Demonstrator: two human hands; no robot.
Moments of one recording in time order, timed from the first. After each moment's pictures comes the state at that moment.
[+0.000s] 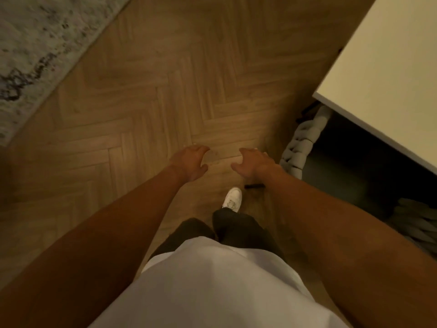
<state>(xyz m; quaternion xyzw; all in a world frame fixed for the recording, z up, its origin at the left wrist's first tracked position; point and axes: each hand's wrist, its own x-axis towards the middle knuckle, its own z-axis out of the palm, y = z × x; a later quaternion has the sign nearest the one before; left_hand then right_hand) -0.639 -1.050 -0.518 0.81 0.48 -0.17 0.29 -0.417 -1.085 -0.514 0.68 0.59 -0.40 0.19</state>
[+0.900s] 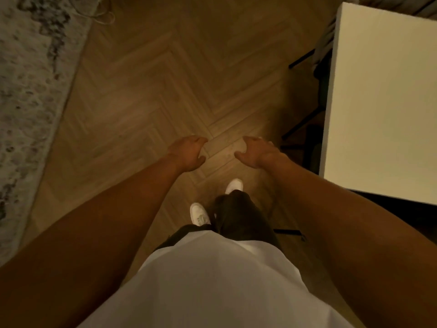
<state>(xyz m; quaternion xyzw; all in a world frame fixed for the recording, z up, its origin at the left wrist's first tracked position) -0.515 -0.609 -0.505 0.91 0.27 -0.21 0.22 -0.319 -0.743 -0.484 0.81 0.43 -0.39 0.11</state>
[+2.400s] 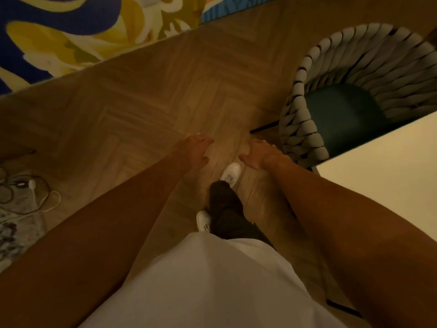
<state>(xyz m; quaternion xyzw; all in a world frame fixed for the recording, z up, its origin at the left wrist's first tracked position) 0.095 -0.116 -0.491 0.95 -0.02 -0.27 0.14 0.177 -0.338 -0.477 0.90 0.17 -0.41 -0.01</state>
